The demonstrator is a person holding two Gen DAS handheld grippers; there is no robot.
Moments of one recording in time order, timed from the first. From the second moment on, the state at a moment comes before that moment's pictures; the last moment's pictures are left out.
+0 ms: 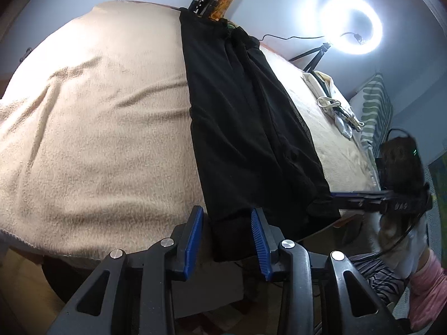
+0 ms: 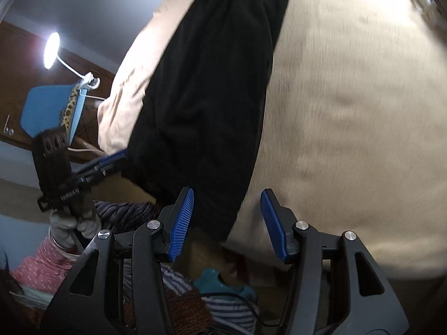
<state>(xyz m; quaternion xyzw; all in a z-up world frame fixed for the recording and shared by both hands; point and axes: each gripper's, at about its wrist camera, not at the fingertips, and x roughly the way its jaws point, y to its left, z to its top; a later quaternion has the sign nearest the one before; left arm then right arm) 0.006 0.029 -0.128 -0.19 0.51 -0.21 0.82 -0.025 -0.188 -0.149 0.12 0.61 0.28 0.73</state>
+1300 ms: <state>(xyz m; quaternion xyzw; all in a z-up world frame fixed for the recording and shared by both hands) 0.046 0.040 -0.083 -0.18 0.48 -0.22 0.83 -0.019 -0.221 -0.114 0.20 0.56 0.30 0.75</state>
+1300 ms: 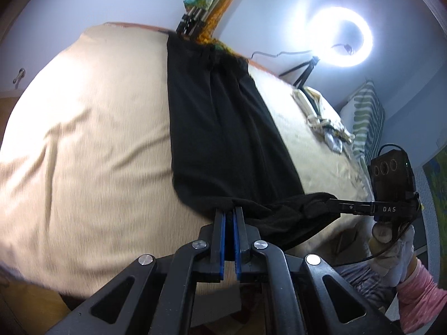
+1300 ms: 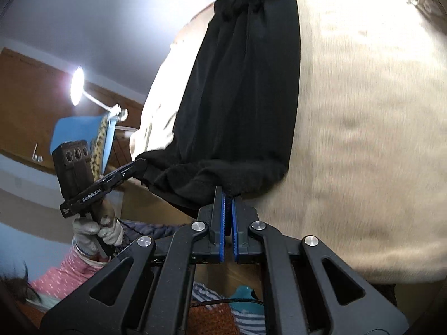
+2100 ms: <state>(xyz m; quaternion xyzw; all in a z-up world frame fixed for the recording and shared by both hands) 0.191 0.039 -0.113 -0.20 0.50 -0.19 0.82 0.114 -0.223 -0.132 0.22 0.56 0.25 0.76</state>
